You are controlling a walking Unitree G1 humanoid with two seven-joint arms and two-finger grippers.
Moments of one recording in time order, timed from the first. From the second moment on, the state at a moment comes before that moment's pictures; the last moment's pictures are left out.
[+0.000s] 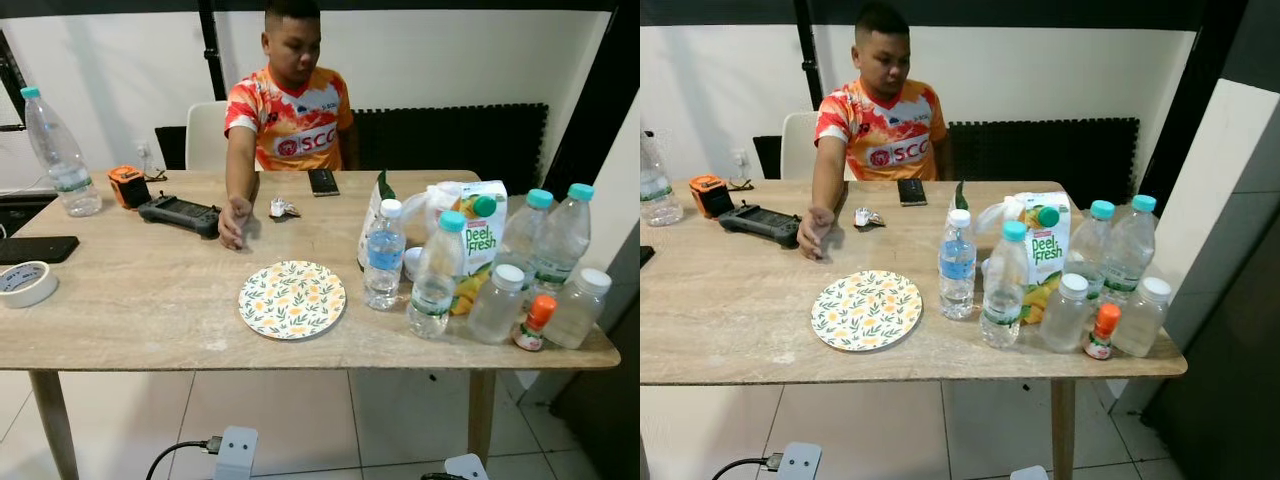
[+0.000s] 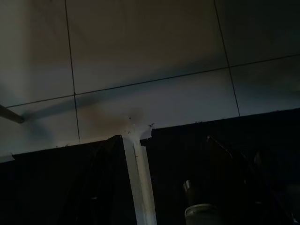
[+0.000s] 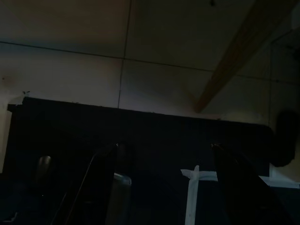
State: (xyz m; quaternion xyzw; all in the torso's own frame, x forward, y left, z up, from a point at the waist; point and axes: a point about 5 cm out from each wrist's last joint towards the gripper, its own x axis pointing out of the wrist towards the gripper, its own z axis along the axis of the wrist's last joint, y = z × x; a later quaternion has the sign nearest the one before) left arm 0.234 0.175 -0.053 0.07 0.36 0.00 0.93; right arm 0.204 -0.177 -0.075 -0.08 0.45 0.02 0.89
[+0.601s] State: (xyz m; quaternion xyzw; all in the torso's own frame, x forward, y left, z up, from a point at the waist) left arm 0.235 0.169 -0.051 0.07 0.35 -0.02 0.93; right arm 0.224 -0.187 -0.058 -0.09 0.42 0.13 0.89
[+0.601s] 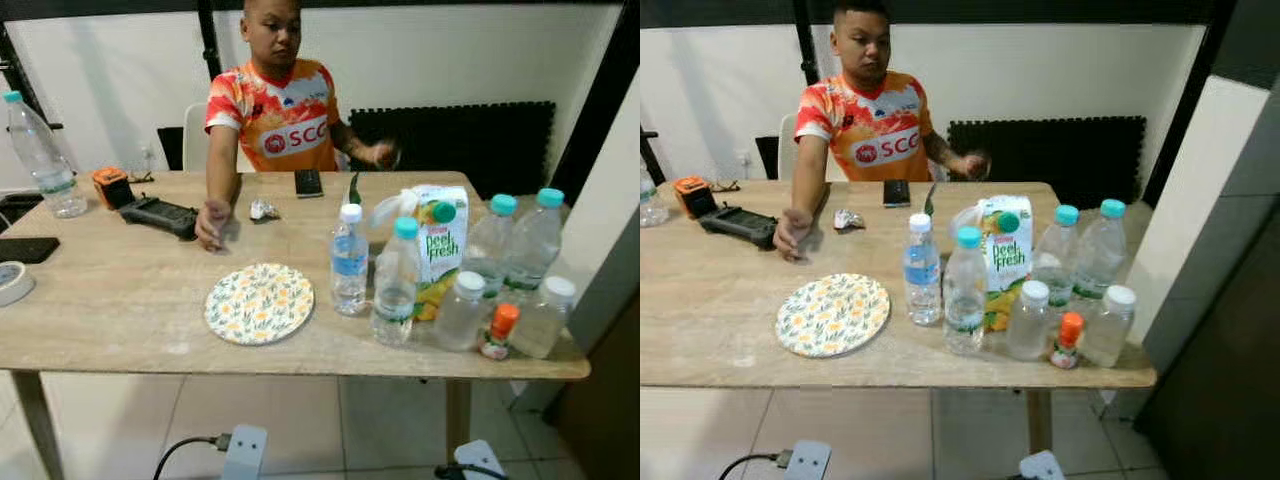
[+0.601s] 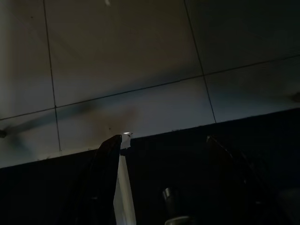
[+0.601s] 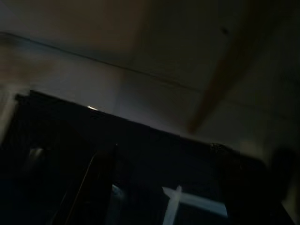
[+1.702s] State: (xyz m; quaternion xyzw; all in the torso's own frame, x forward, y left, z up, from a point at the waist) left arm 0.225 0.171 -0.056 0.08 0.35 -0.03 0.93; right arm 0.304 -0.189 0.169 0.16 0.00 0.37 0.92
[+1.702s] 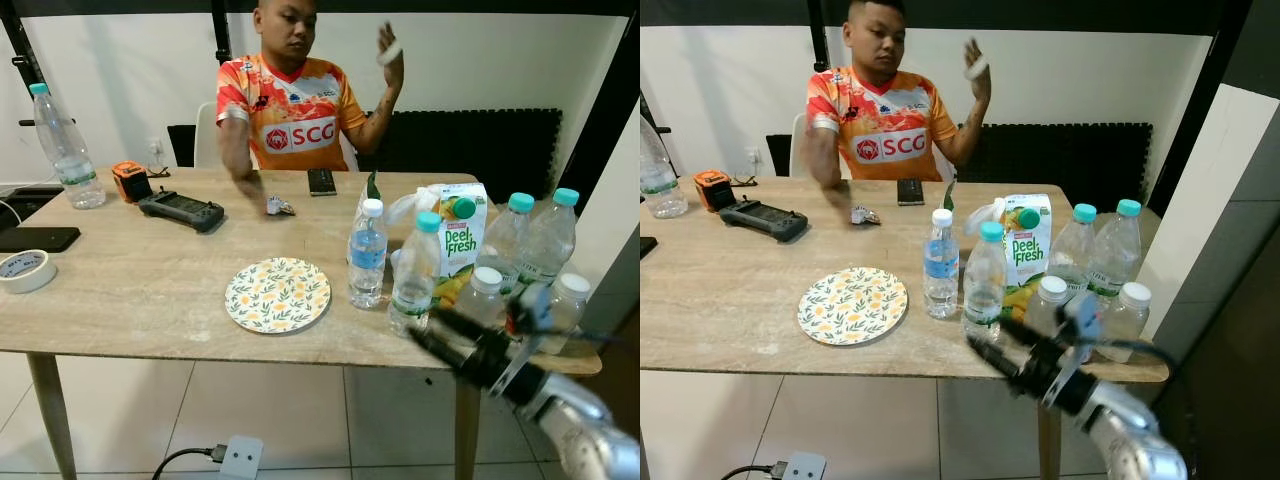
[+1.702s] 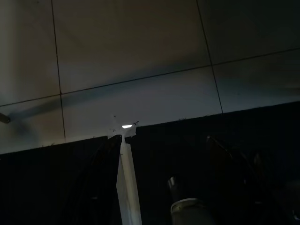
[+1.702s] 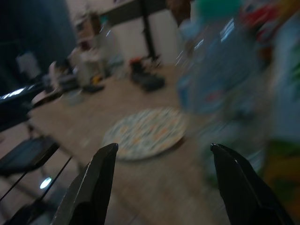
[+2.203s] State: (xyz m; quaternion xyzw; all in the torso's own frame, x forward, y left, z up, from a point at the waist) left arm 0.230 0.172 -0.053 0.08 0.35 -0.03 0.93; right arm 0.340 -0.208 0.185 0.14 -0.03 0.19 0.97
